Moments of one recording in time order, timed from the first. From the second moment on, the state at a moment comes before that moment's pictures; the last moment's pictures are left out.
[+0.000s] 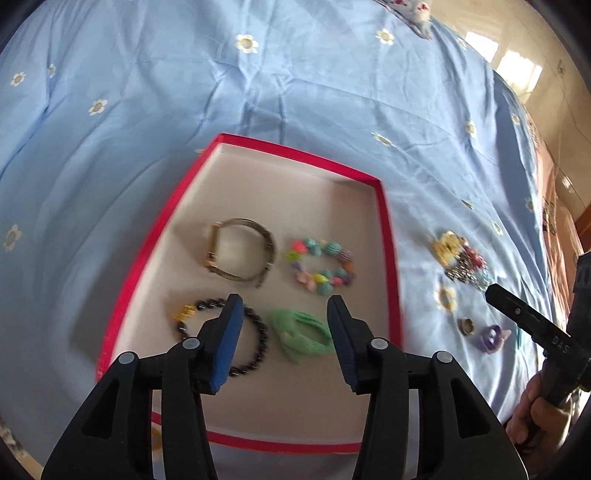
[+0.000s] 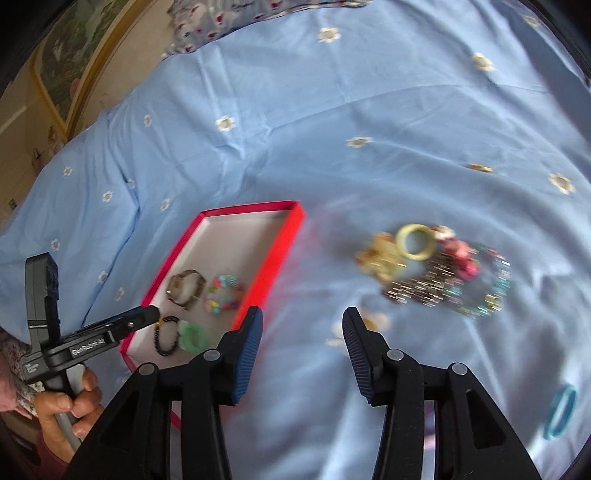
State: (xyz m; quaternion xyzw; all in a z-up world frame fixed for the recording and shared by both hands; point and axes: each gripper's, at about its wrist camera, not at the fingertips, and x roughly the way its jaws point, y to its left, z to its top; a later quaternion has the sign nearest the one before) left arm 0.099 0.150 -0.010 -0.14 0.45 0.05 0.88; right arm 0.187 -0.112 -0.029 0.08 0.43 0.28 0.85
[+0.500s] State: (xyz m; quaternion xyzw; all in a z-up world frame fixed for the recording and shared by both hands) left arm 0.130 0.068 -0.004 -0.10 0.46 -0.03 0.88; right arm 0.182 -0.190 -0.033 0.09 0.42 0.20 0.88
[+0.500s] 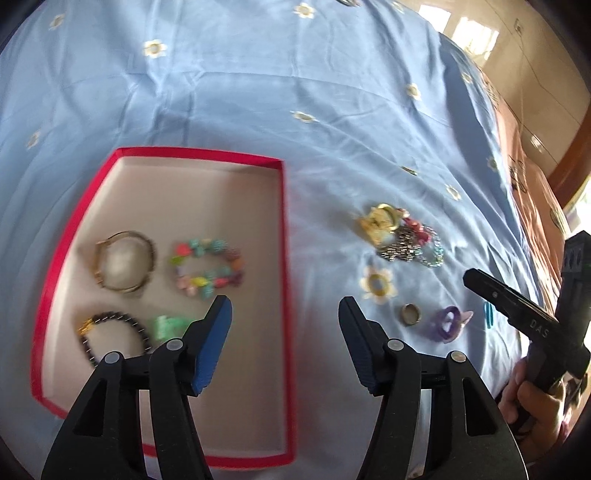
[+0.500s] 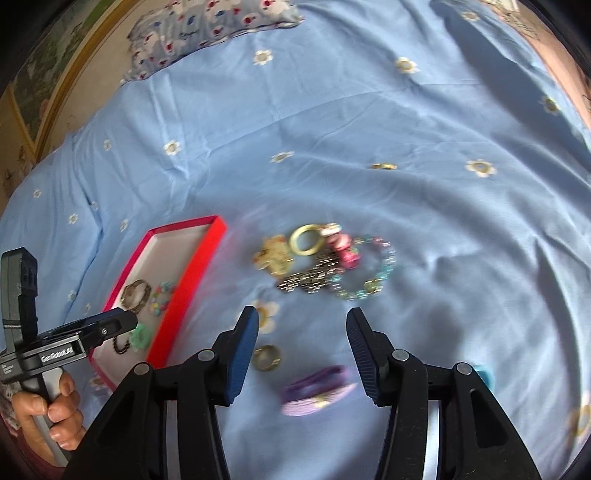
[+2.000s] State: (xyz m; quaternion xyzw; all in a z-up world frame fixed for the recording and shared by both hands) left arm 0.263 0.003 -0.046 -0.13 0.51 -0.14 0.84; right arm 0.269 -0.175 -0.071 0.01 0.45 0.24 0.86
